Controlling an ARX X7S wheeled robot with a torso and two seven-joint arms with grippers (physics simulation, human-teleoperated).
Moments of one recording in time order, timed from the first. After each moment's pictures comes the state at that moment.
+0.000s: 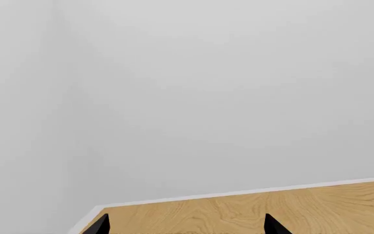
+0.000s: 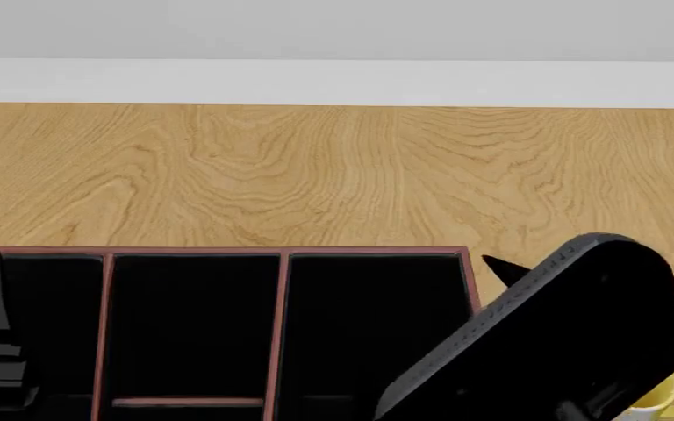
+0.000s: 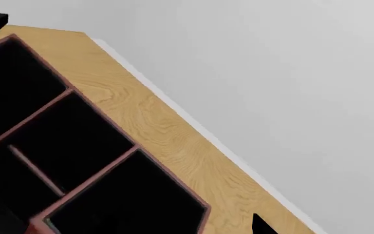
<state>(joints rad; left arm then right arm) -0.15 -0.25 0.02 0.96 -0.09 -0.86 -0.20 1.25 0.91 -0.40 -0.89 2.23 1.30 1.27</state>
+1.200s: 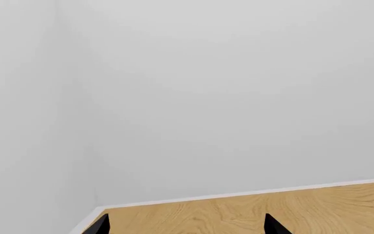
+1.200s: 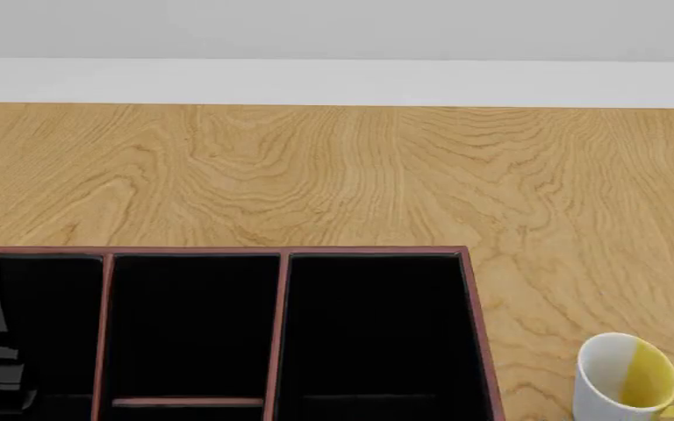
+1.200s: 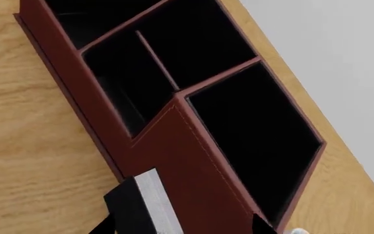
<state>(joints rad) -0.15 -0.27 0.03 0.97 -0.11 -0.87 -0.23 1.26 0.96 -0.76 -1.01 2.45 1.24 1.34</state>
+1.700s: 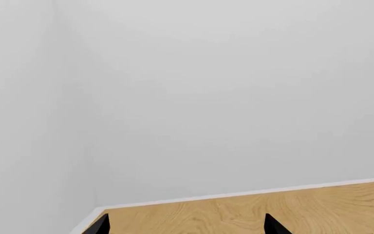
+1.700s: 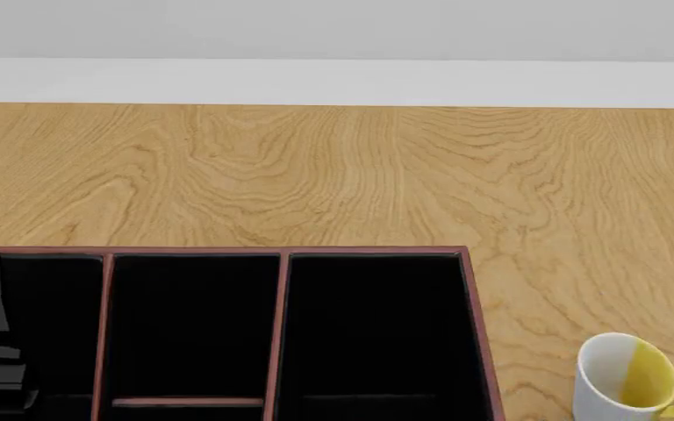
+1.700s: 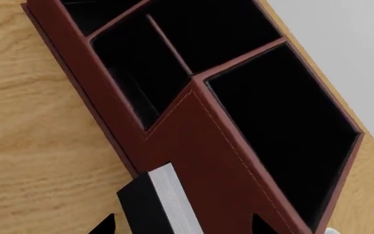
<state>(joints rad) -0.15 -0.28 0.04 0.97 -0.12 -0.87 -0.24 1.04 0.93 -0.66 -0.98 2.25 1.32 1.21</state>
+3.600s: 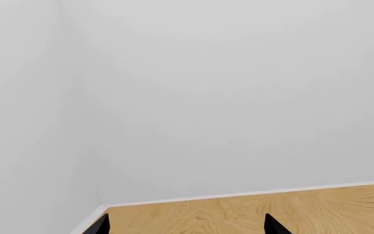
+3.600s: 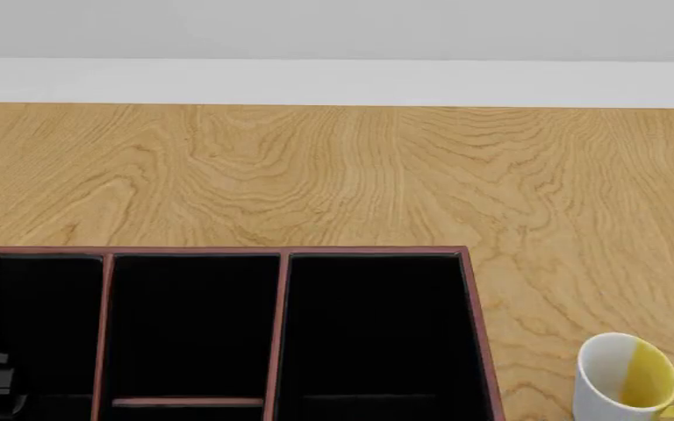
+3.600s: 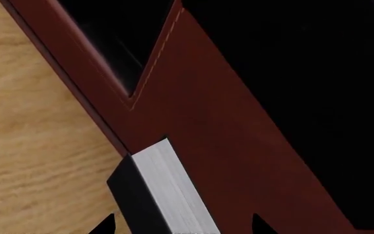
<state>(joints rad) -0.12 -0.31 0.02 0.97 -0.17 -0.83 -0.29 0.63 0.85 -0.56 -0.89 1.50 1.43 0.73</state>
